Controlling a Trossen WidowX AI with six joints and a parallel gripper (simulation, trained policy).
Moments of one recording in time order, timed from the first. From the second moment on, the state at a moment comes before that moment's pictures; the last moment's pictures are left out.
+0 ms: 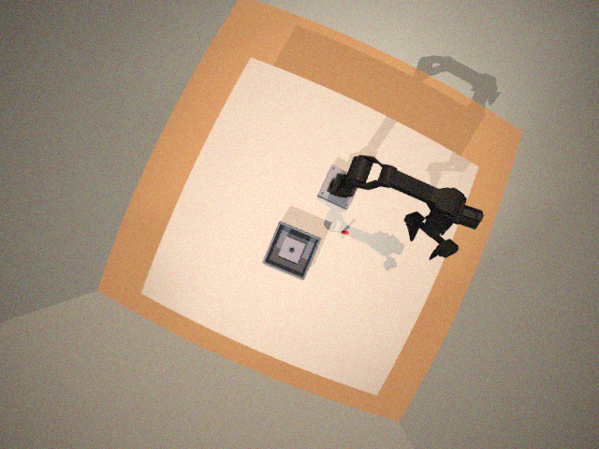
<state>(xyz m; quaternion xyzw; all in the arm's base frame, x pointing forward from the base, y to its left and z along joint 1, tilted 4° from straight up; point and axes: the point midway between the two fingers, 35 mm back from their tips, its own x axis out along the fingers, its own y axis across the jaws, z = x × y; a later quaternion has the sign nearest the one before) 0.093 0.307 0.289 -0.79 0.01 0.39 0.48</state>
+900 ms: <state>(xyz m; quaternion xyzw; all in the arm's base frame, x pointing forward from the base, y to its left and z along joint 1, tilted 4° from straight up) 0.148 0.235 0.241 -0.53 0.32 0.32 0.72</state>
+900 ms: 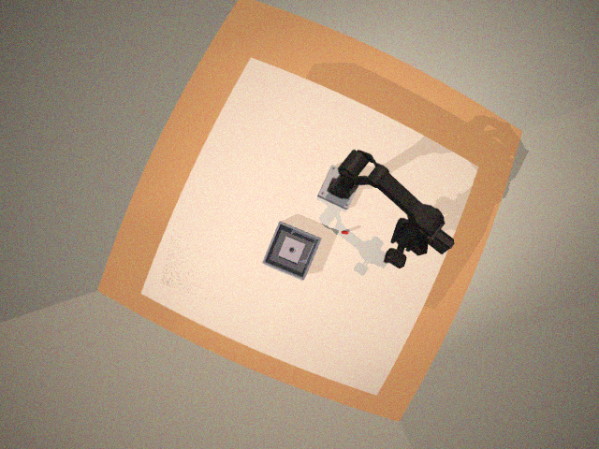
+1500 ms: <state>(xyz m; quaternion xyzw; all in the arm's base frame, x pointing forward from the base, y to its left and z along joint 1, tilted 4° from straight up) 0.162 0.188 0.207 -0.32 0.49 0.18 0.79</state>
